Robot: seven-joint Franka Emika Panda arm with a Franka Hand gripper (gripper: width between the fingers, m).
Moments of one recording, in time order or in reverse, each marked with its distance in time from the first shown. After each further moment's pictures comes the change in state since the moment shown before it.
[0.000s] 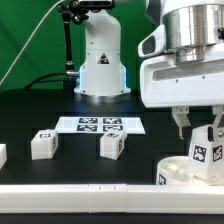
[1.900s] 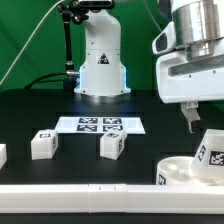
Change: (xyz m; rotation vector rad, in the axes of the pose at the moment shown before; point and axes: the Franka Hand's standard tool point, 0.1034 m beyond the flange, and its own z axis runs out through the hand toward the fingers) arm -0.016 -0.011 -0.007 0.021 -0.049 0.022
